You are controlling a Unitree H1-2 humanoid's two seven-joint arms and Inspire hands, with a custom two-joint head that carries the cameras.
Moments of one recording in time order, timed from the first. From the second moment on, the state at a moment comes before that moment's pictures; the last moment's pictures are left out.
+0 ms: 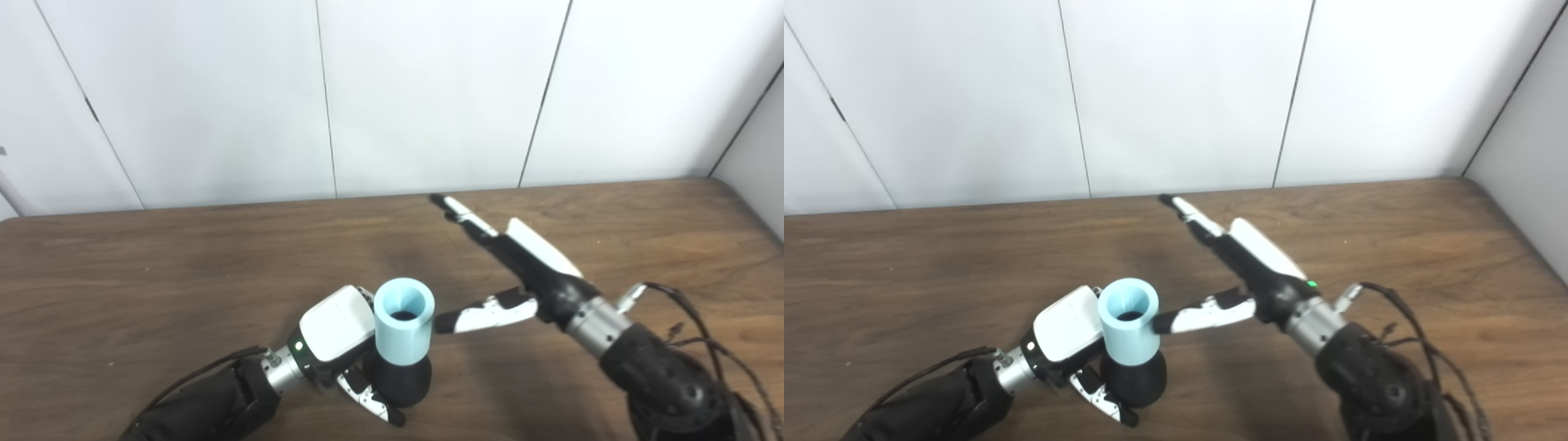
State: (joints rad) left arm -0.60 0.42 -1.03 0.46 0.92 -0.46 0.62; right arm -0.17 -0.34 0.04 -0.64 -0.36 0.42 0.50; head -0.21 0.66
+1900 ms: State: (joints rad) left arm -0.61 0.42 -1.04 0.48 0.91 -0.46 0.62; right arm -0.06 -0.30 0.20 -0.74 -0.97 -0.13 0.55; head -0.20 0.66
